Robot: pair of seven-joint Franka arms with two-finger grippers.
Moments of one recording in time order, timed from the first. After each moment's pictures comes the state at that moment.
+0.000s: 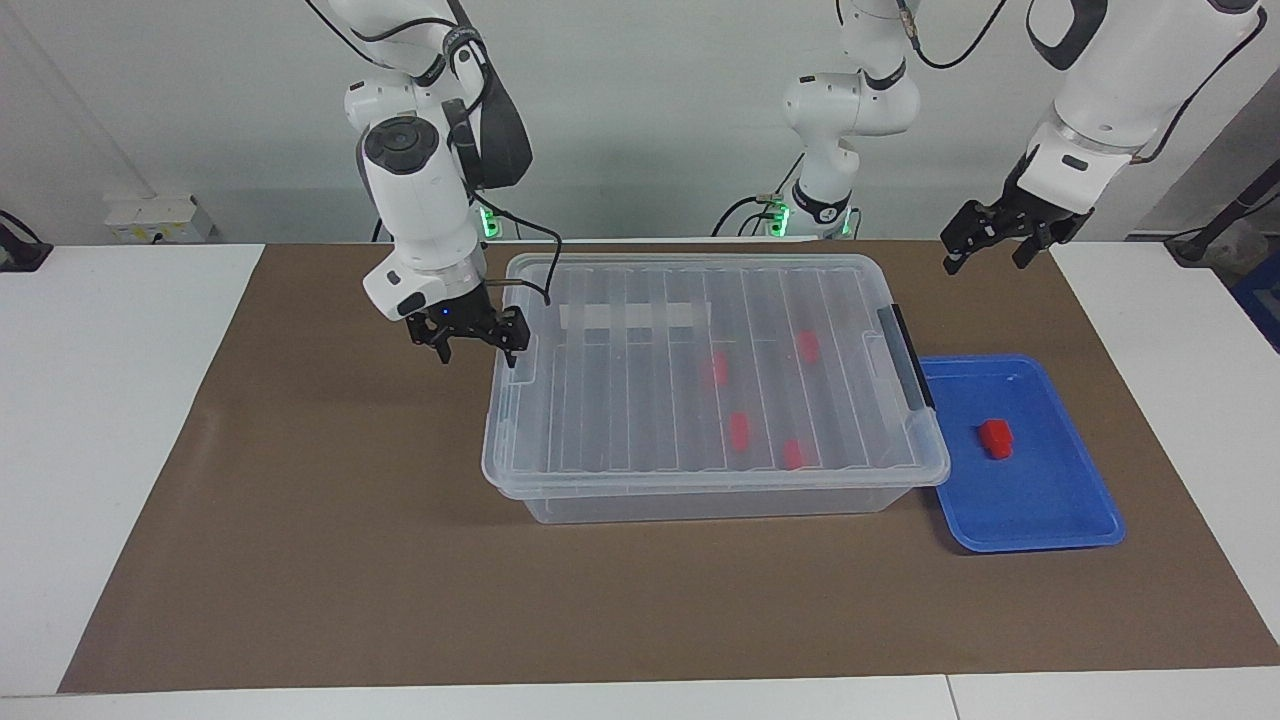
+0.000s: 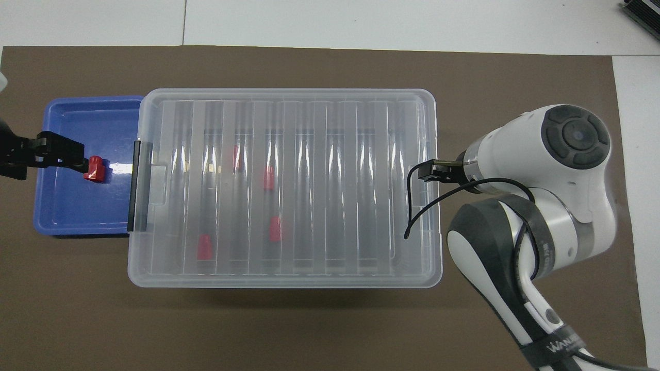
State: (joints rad) left arm -0.13 0.03 0.06 -1.50 -0.03 1.48 -0.12; right arm 0.24 0.06 0.03 -1.92 0.01 2.03 0.41
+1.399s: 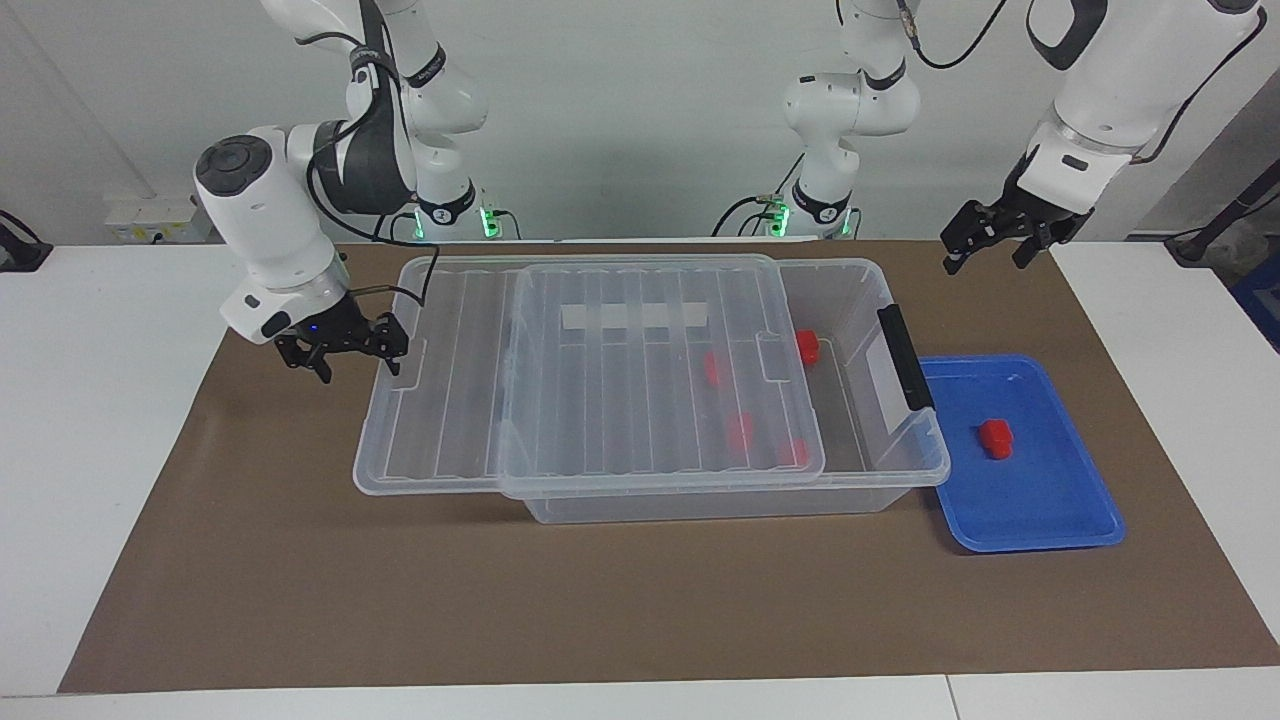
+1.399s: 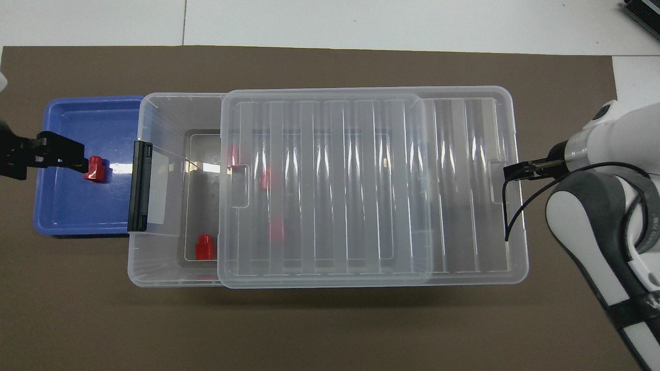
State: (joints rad) left arm -0.13 0.03 0.06 -1.50 -0.03 1.48 -0.12; right arm -0.04 0.04 0.02 -1.97 0.01 2.04 -0.14
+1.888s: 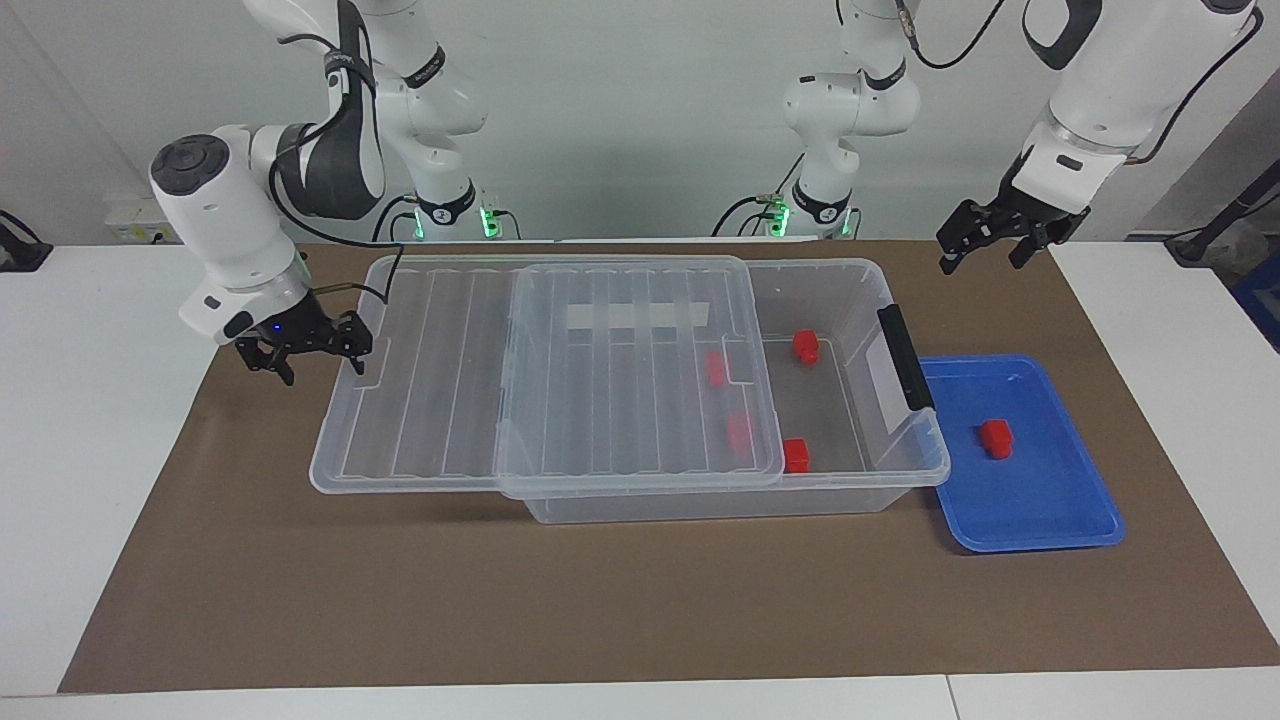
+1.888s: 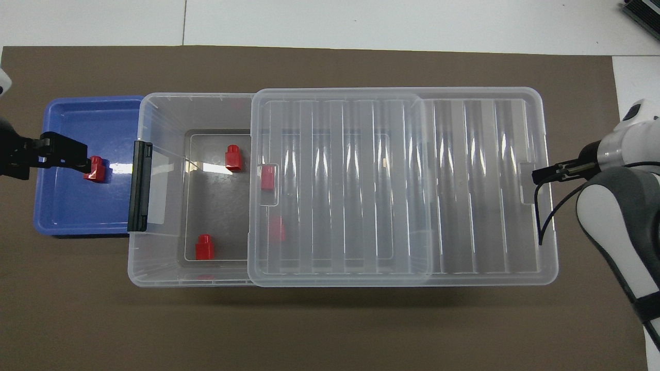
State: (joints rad) left arm -0.13 0.03 0.06 -1.51 -0.03 1.48 -0.12; right arm -0.12 0.04 0.02 -1.96 -0.02 2.05 -0.27
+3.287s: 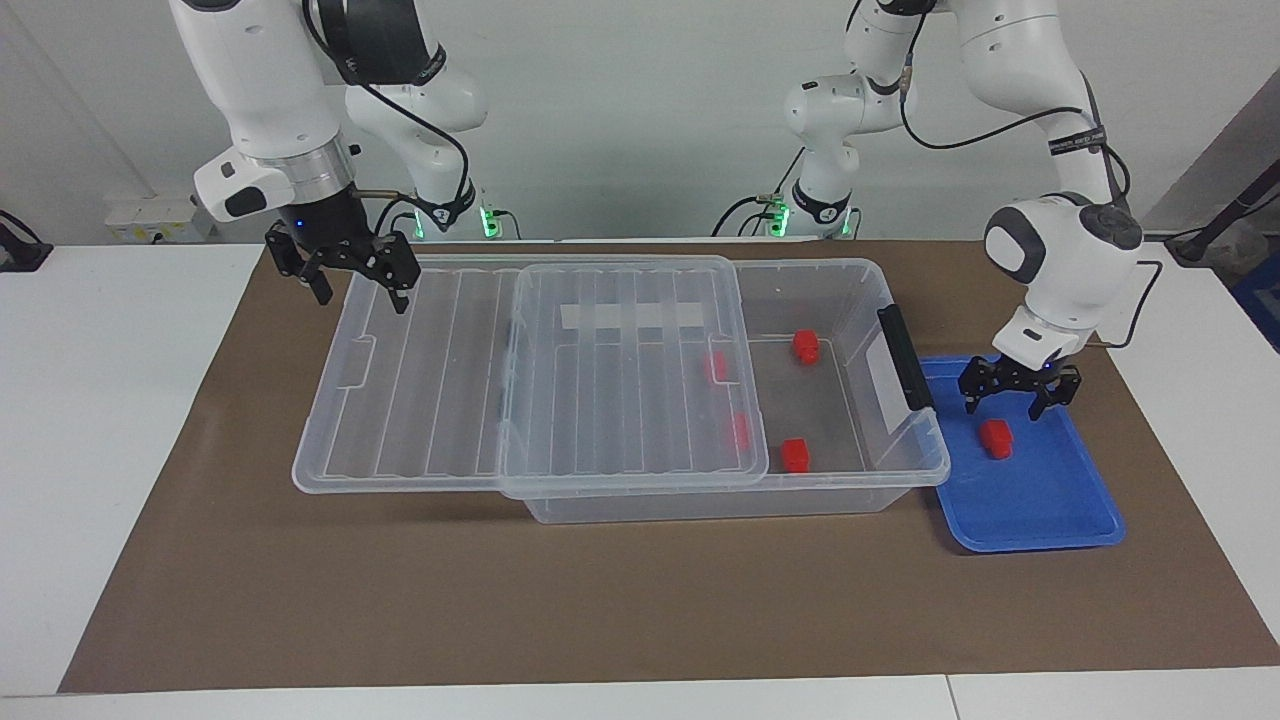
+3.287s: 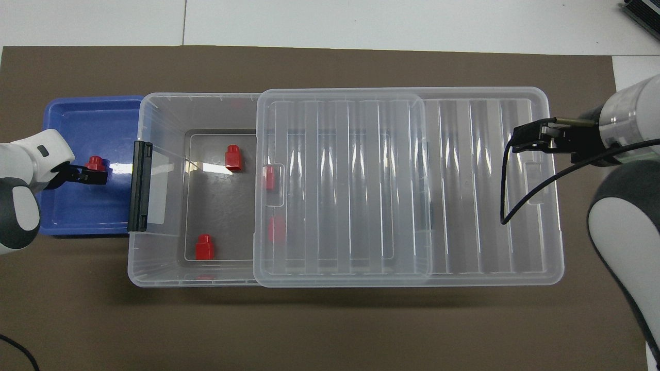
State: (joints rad) left arm 0.10 0.19 0.07 -2.12 -0.02 2.49 0.44; right arm 0.08 0.01 0.05 -1.61 -0.02 1.70 0.32
